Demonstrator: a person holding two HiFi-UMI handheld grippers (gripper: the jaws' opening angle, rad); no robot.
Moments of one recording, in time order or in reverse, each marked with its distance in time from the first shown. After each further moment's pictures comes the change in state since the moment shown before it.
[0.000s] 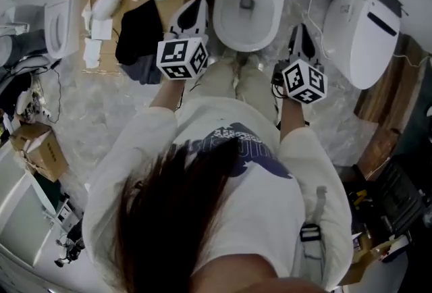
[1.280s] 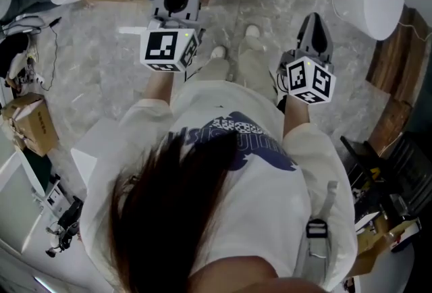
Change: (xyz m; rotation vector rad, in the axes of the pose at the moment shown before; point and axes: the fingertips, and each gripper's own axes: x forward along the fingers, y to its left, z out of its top) left arm -0.355 -0.083 -0.038 0.214 -0.168 -0.048; right arm -0.342 0.075 -0.092 -0.130 -0.164 0.011
